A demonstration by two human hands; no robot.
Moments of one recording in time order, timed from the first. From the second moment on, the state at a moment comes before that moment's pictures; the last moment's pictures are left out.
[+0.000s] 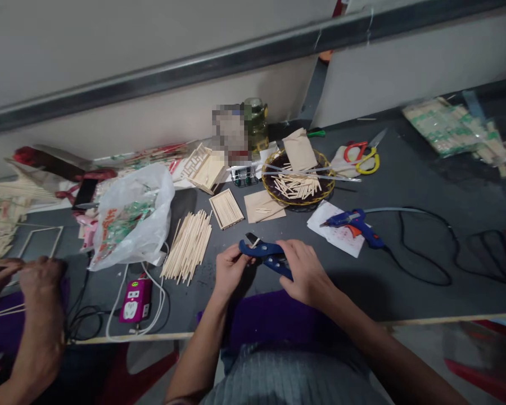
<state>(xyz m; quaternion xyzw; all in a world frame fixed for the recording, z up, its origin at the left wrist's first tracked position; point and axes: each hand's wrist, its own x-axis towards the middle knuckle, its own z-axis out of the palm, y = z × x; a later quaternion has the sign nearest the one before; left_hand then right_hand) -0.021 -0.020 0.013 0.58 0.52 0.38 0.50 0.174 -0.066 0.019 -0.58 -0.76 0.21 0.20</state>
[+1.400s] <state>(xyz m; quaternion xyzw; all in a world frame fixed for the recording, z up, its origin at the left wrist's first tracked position) -0.020 -0.054 0.051 0.85 0.41 0.34 -0.01 0.166 -0.078 0.003 -0.47 -0.75 0.26 0.40</state>
